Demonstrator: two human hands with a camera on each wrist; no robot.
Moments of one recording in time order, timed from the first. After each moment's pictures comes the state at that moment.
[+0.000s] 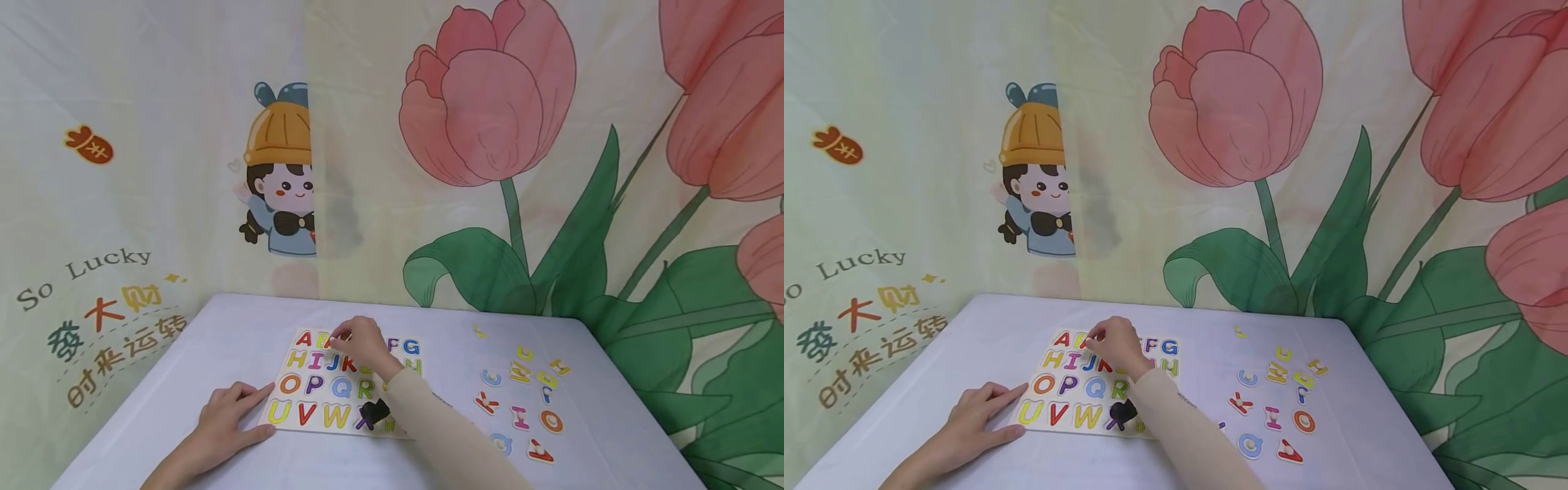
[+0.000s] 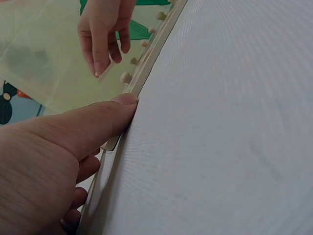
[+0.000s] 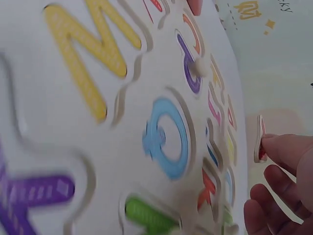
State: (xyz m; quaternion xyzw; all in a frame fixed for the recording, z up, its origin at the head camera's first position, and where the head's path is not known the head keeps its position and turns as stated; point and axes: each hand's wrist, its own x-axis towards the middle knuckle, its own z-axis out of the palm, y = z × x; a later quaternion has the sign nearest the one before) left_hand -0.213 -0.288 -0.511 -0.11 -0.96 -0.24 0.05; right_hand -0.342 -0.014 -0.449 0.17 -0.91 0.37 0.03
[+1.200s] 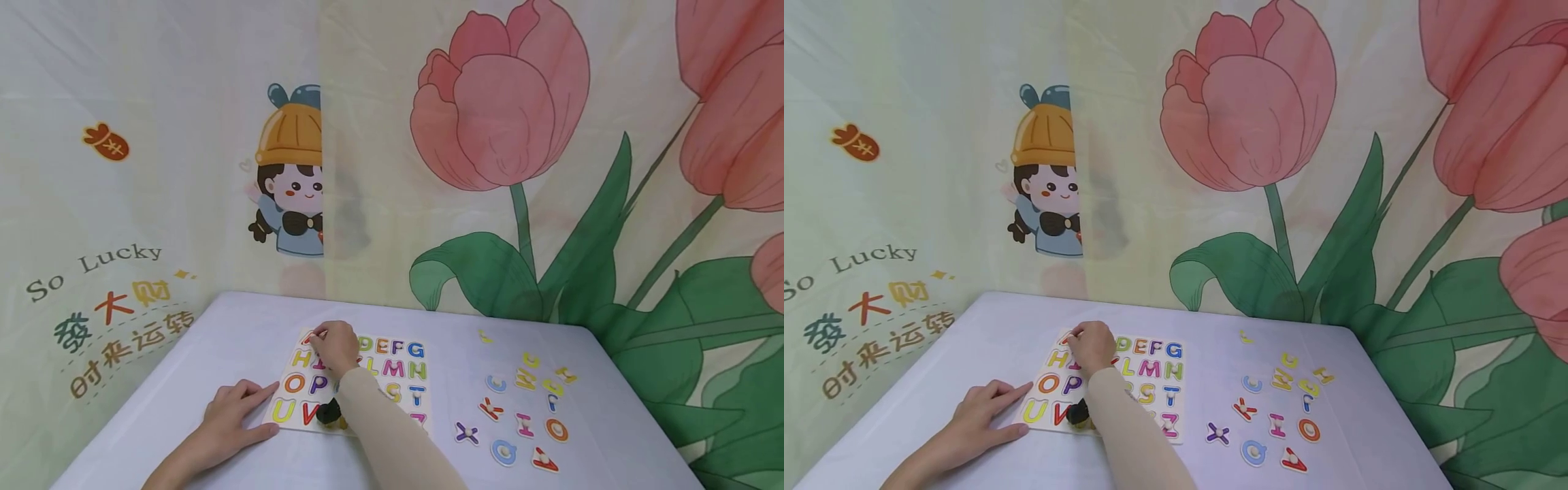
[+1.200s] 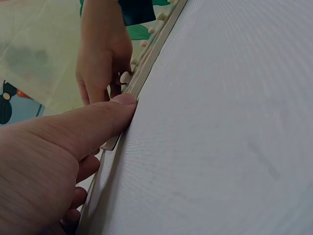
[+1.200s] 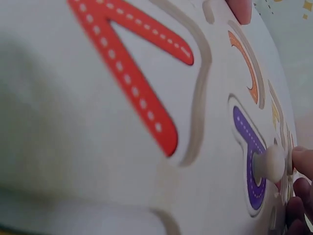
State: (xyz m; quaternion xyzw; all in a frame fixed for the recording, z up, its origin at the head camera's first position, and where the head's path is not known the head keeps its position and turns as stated) left_hand -0.211 -0.288 -0.516 -0.12 -0.96 -0.24 0.09; right_hand -0.360 -0.090 -0.487 0.08 -0.91 0.40 0.10
